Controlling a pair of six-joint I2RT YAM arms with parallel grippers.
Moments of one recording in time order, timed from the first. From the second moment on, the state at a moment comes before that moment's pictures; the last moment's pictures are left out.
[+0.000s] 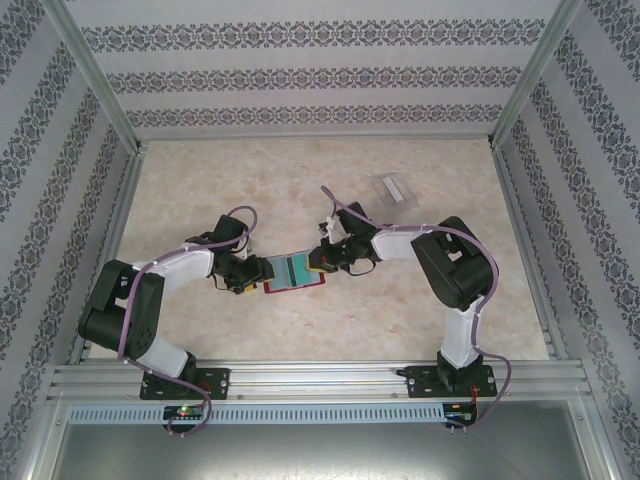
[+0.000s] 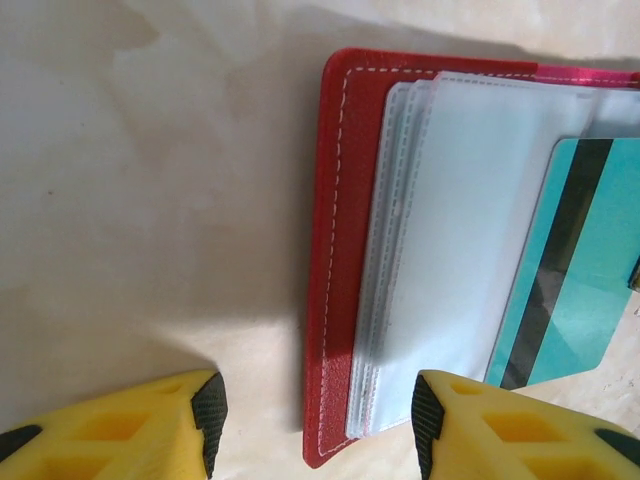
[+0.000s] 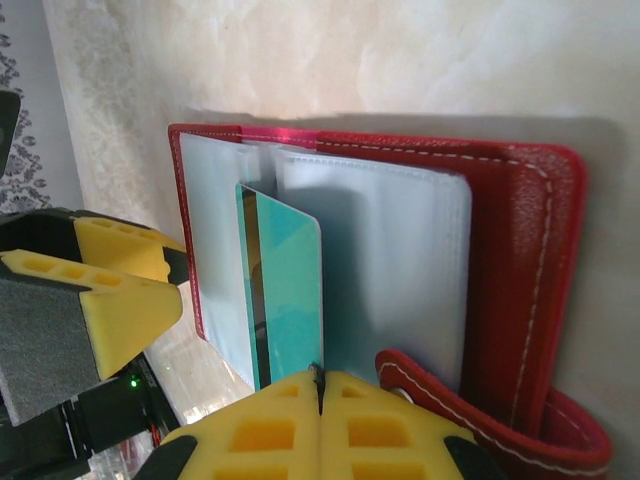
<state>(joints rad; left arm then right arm) -0.30 1.54 0.75 -0.47 0.41 -0.66 0.55 1.94 1.01 -0.04 -0.78 0.71</state>
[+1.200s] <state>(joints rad) -0.30 1.53 0.75 -0.47 0.40 -0.66 0.55 1.91 0.97 -0.01 -0.74 0.75</state>
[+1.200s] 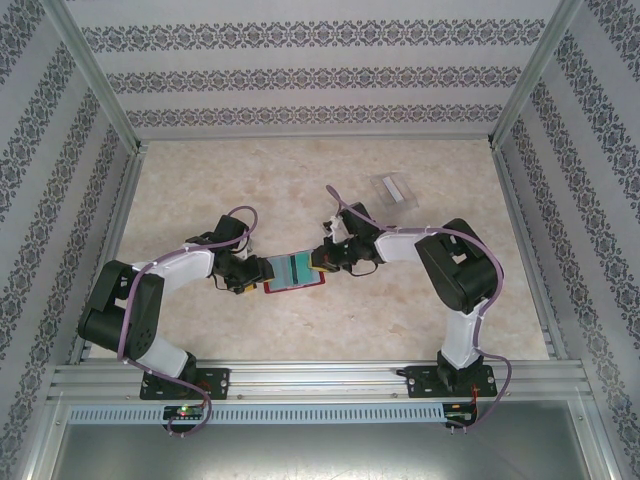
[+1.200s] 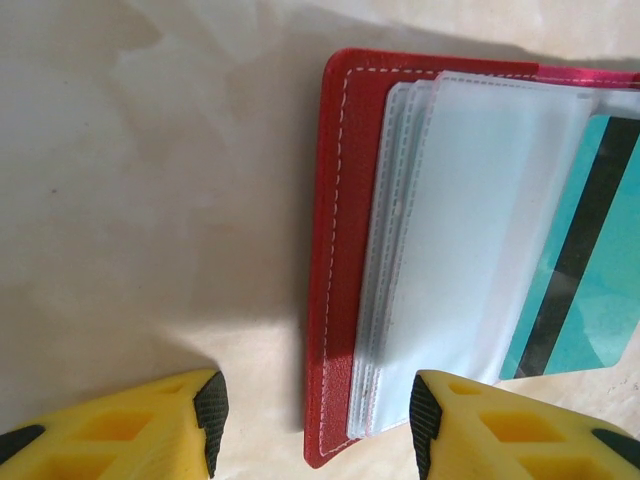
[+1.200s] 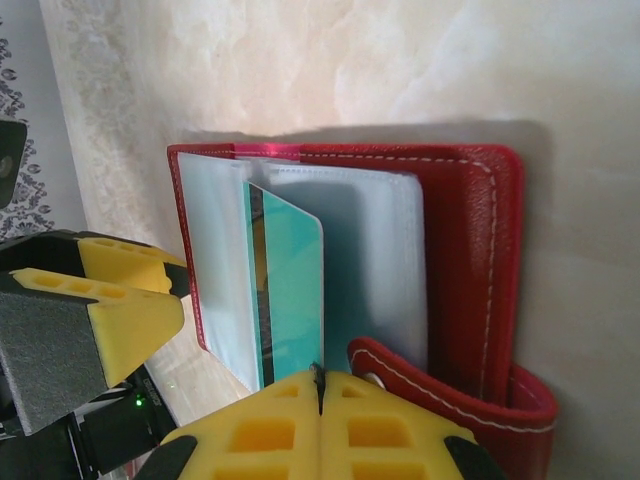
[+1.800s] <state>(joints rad) -0.30 1.53 0.75 -0.47 0.40 -0.66 0.57 1.93 1.00 -0.04 -0.74 0.73</state>
